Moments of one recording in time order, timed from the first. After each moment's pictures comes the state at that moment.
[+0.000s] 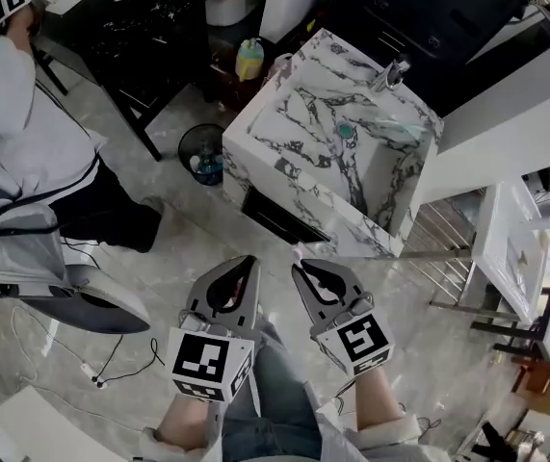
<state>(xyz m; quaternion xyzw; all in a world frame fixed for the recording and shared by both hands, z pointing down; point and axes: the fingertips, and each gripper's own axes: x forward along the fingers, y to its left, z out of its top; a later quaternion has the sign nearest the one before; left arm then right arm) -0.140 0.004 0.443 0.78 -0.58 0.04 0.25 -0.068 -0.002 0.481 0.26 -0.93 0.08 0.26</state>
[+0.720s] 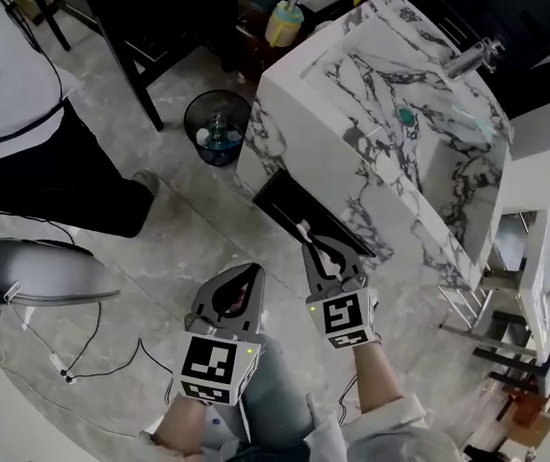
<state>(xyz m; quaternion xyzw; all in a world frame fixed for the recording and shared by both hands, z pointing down) -0.156 -0.001 0.657 0.75 -0.60 0.06 0.28 -0.081 -0.070 0.720 0.27 -0.89 -0.04 0.36</state>
